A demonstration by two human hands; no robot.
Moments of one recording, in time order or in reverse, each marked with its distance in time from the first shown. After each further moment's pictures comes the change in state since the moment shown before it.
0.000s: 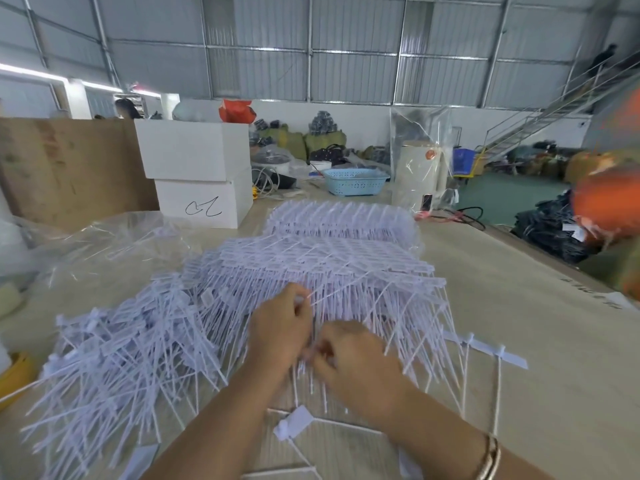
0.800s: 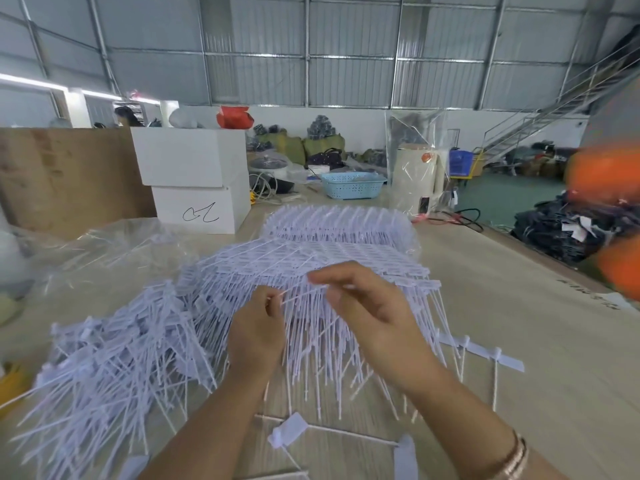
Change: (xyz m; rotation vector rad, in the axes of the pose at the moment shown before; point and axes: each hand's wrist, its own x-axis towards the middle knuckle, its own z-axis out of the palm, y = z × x) left_hand 0.009 -0.021 0.006 -0.073 0.178 -0.091; right_hand 0.005 0.001 -0.047 0.942 0.272 -0.336
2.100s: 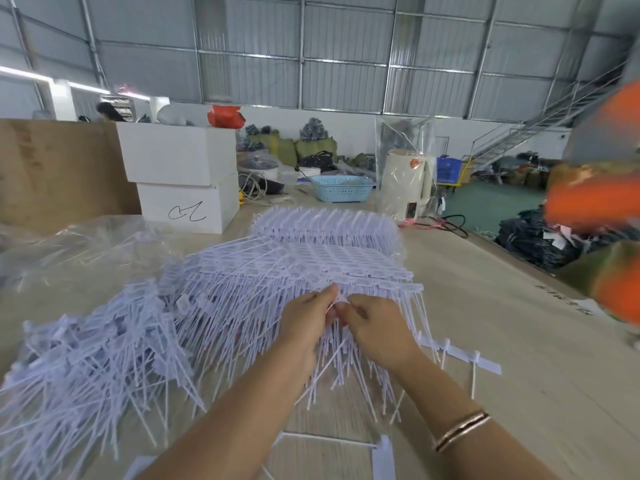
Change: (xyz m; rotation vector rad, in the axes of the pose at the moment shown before) left_hand -0.023 0.083 0.024 -0.741 -0.389 -0.472; right_hand 0.001 0.066 -0.039 -0.668 -0.006 0.344
